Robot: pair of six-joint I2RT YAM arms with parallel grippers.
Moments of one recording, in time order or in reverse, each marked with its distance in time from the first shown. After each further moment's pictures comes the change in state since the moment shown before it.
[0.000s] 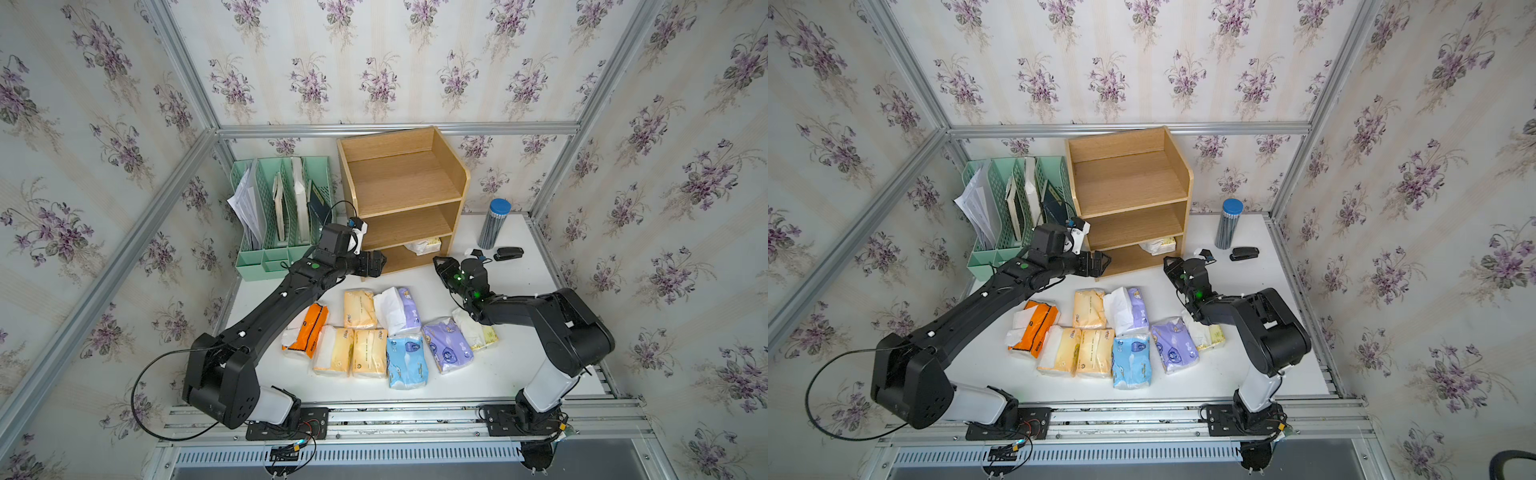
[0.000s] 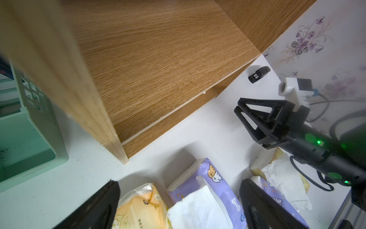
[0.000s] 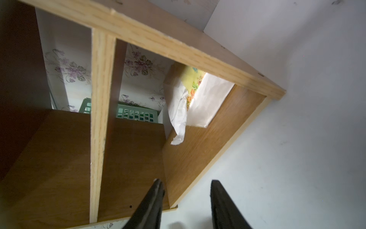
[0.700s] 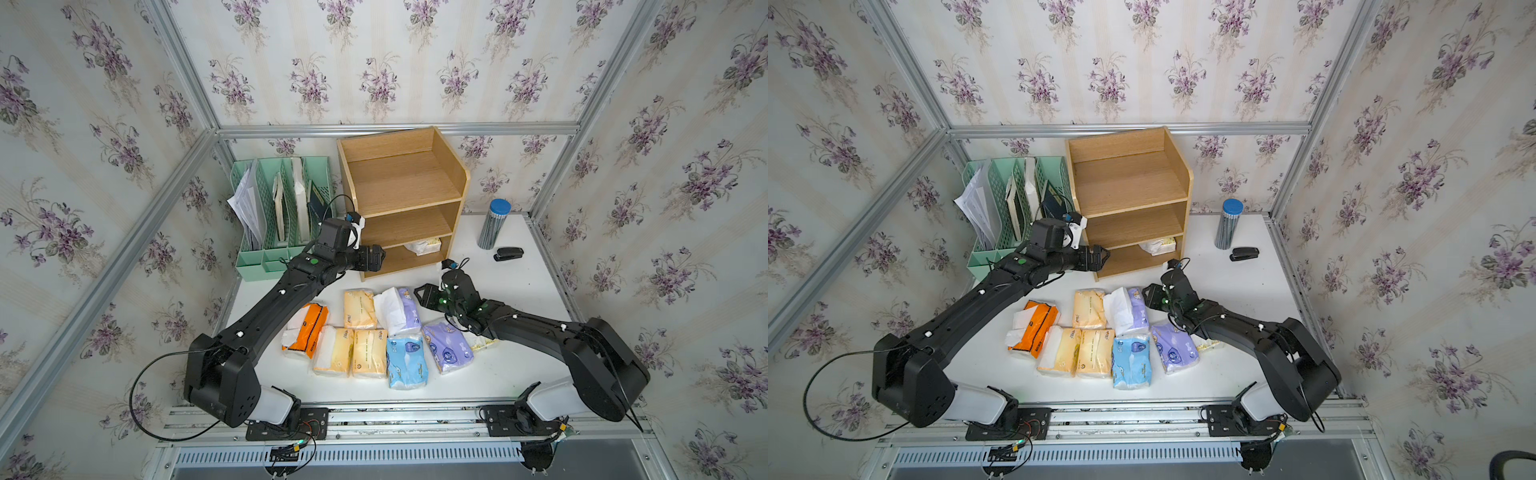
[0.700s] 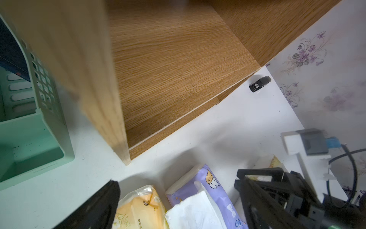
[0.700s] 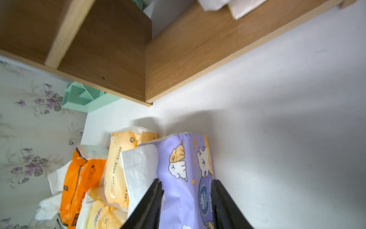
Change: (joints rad) left arm 0.001 0.004 0.061 -0.043 -0.037 -0.045; right arm 0.184 -0.337 -0.028 -0.580 -0.046 -0.408
